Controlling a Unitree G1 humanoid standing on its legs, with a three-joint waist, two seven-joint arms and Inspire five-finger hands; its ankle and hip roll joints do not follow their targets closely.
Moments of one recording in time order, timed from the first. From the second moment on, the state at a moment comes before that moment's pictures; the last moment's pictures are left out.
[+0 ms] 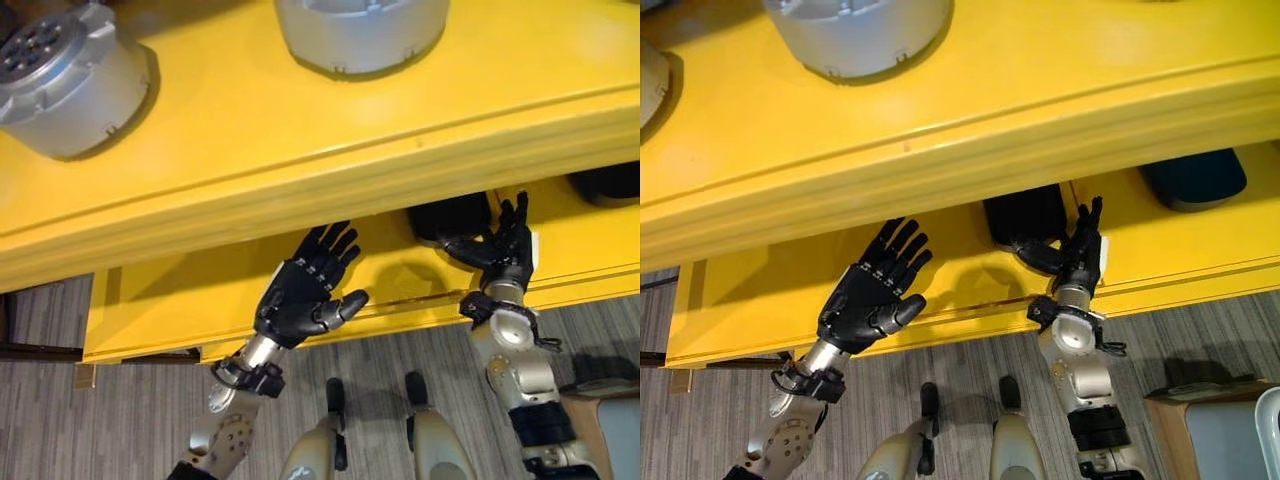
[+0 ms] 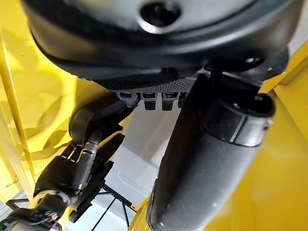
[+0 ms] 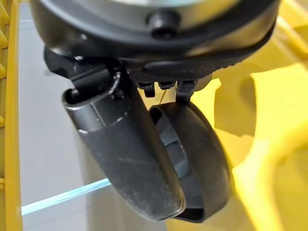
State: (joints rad) left arm 0.03 0.37 -0.30 -0.09 -0.97 -0.29 -0.47; right arm -0.23 -0.32 0.07 0.05 0.46 -0.05 -0.46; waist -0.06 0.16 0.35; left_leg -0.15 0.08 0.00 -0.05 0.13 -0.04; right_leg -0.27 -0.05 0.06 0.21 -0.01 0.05
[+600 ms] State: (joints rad) left arm 0.06 0.34 -0.23 -0.15 -0.98 -0.28 -0.66; right arm -0.03 -0.32 0.02 -0.05 0.41 -0.05 -0.46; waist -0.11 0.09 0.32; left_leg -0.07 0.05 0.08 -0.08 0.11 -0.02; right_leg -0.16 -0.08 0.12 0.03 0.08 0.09
